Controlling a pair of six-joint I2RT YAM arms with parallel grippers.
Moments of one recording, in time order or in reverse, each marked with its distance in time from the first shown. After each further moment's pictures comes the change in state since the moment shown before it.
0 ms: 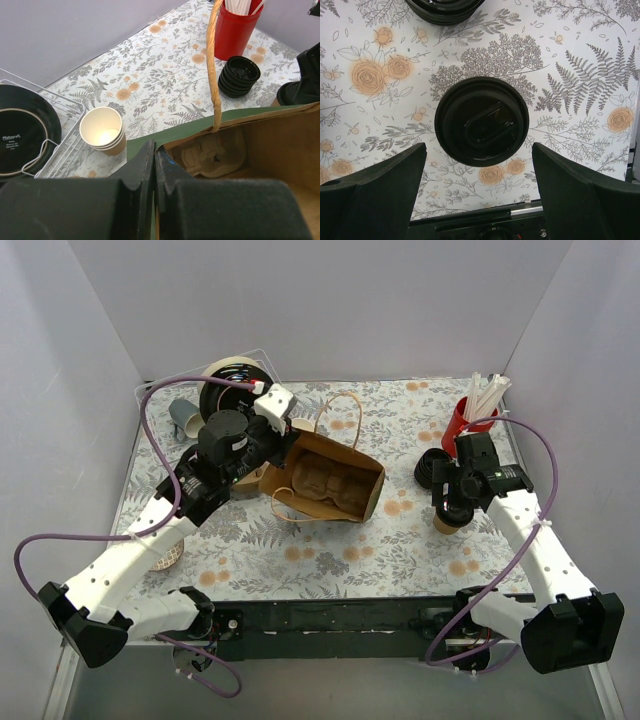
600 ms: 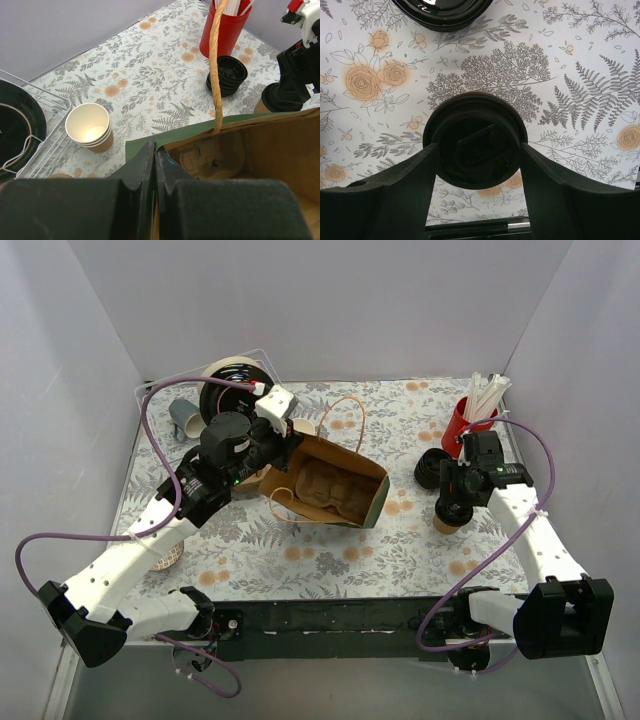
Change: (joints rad) left arm -0.021 -0.005 -0.003 -0.008 0.003 -0.074; right arm -0.114 0.071 -0.038 0.096 -0.109 -0.107
